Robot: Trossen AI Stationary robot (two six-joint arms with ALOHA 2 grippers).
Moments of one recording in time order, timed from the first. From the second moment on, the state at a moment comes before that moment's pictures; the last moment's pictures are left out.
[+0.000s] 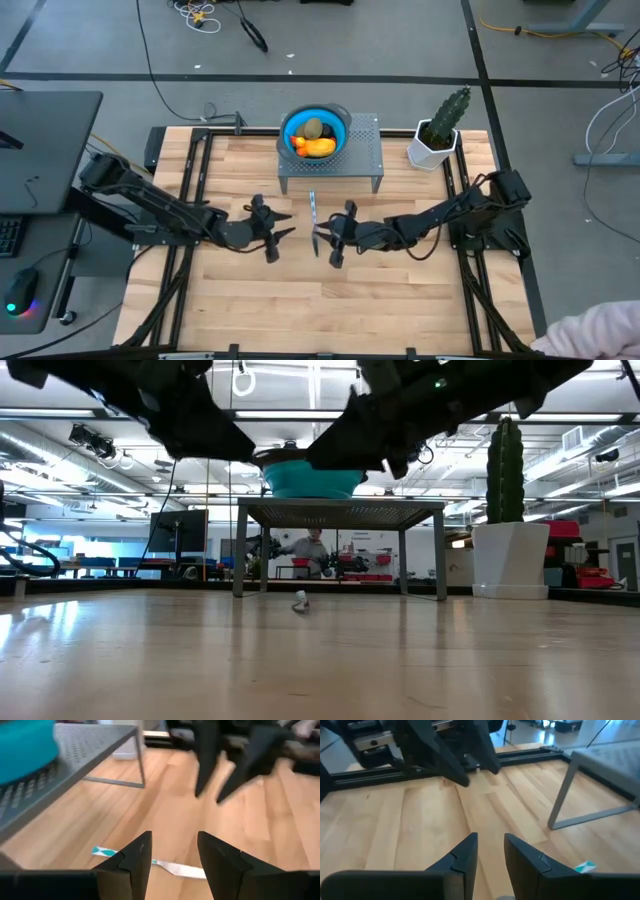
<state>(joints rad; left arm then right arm) -0.39 1.24 0.58 0.20 -0.69 -0.28 0.27 1.71 0.89 0.45 0.48 0.21</state>
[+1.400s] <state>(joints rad) -0.54 1.28 0.37 0.54 -0.78 -0.30 0.13 2.06 1.10 0.22 0.60 0.54</state>
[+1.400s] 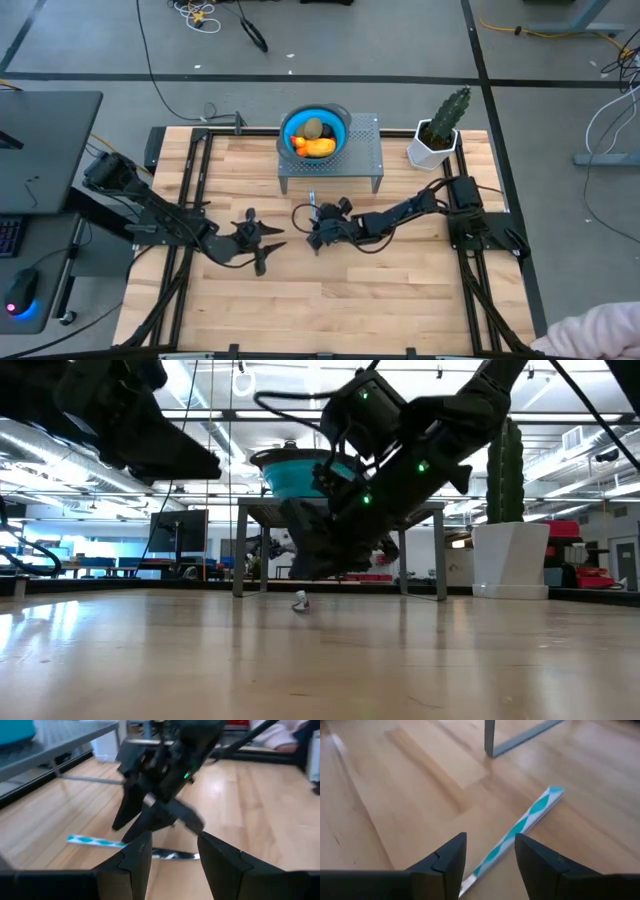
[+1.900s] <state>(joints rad) -0.55 1.28 0.37 0.57 -0.77 -0.27 0.11 2.13 1.09 0.30 0.71 0.56</state>
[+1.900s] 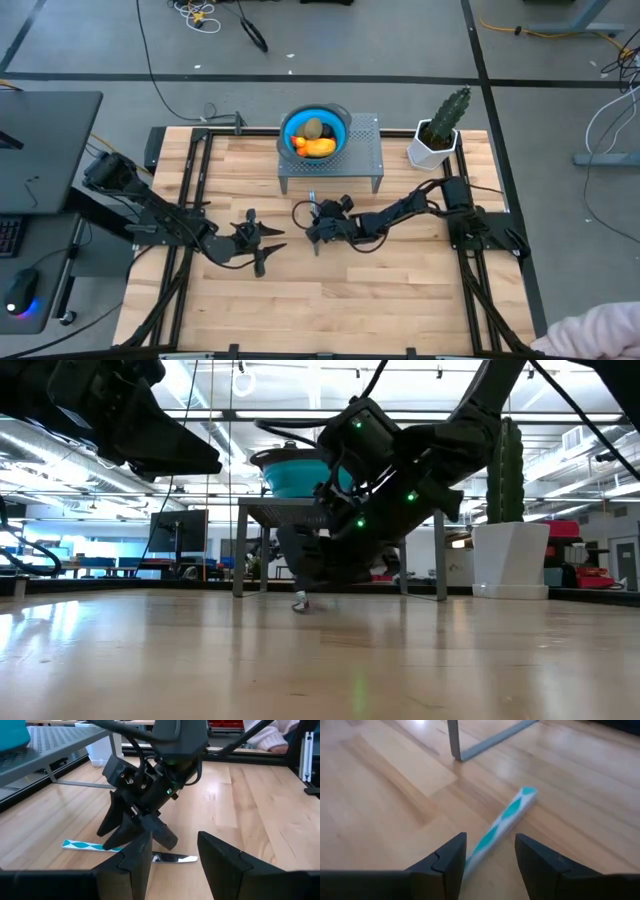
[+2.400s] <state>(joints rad) -0.55 1.28 0.37 0.57 -0.77 -0.27 0.11 2.17 1.10 0.32 0.72 0.55</state>
